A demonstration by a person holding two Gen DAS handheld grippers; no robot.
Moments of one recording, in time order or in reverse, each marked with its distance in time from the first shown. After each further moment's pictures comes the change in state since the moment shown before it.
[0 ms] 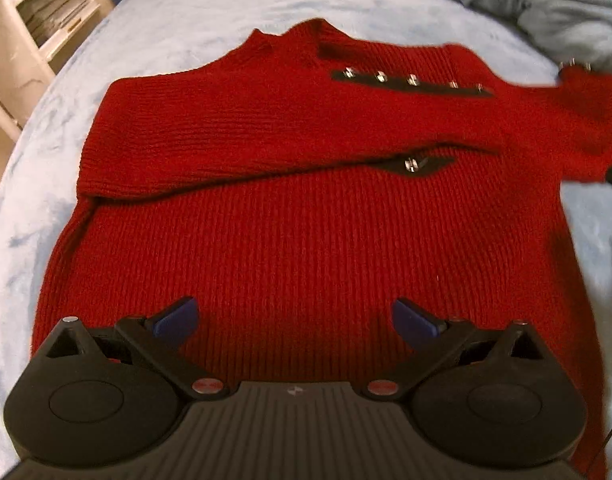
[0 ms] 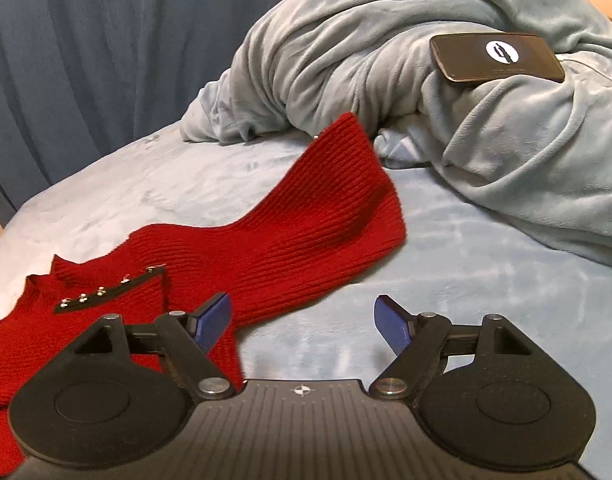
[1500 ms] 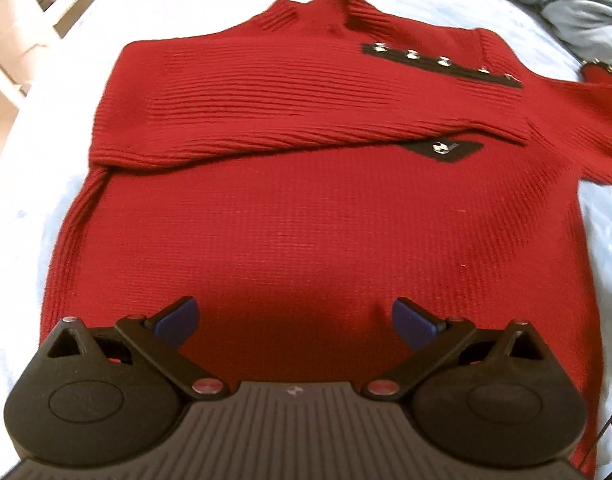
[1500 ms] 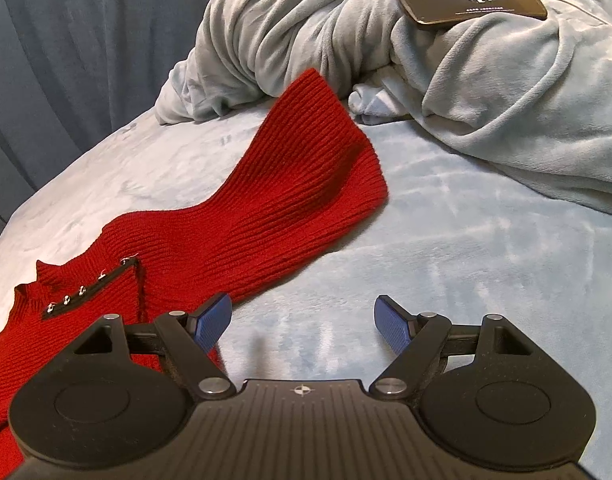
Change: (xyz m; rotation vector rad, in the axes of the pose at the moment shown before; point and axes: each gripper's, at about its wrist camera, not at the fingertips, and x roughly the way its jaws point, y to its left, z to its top) left arm 0.001 0.029 0.015 -0.057 0.119 -0.013; right arm 0.020 -0.013 -0.003 0.103 0.088 -0.006
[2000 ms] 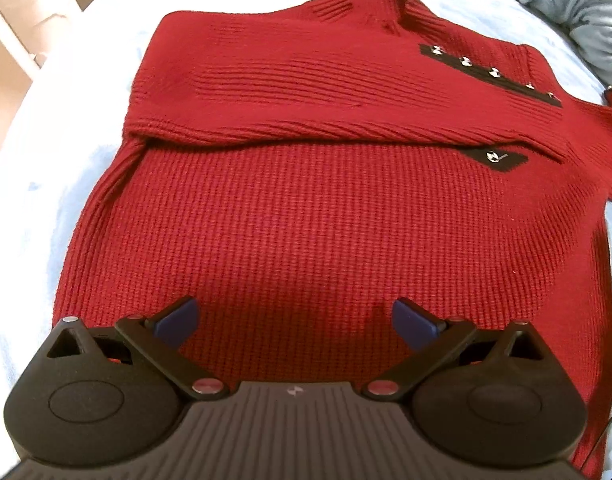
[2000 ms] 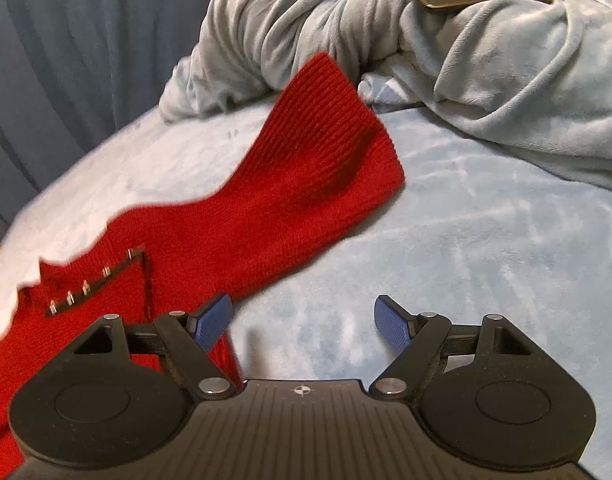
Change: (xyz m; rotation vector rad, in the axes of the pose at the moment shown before) left arm 0.012 0.047 -0.003 -0.070 0.020 -0.017; right arm 0.012 0.001 -0.008 0.044 -0.019 0.032
